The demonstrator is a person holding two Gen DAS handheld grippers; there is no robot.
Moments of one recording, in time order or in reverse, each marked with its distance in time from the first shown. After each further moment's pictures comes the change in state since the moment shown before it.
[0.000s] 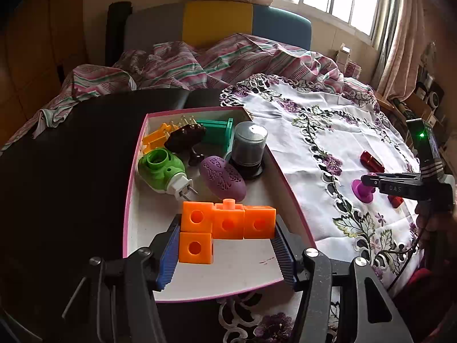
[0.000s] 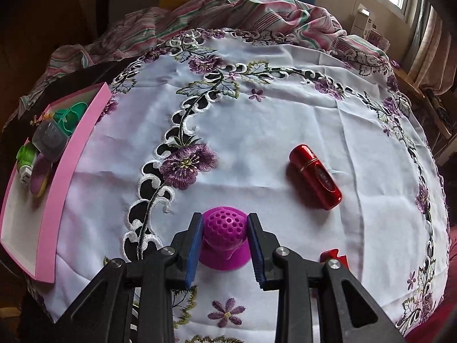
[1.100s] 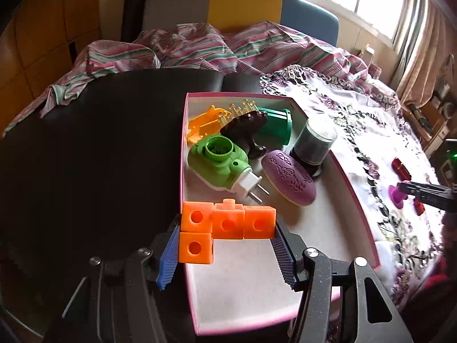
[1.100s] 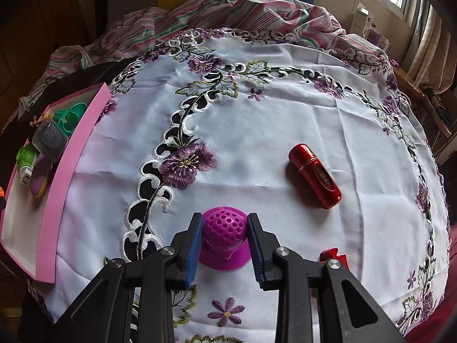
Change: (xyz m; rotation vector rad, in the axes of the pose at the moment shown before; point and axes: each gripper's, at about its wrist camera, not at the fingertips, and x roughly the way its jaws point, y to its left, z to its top) left arm 0.035 0.071 0.008 -0.051 0.073 0.040; right arm 0.000 0.000 -0.001 0.006 0.001 0.001
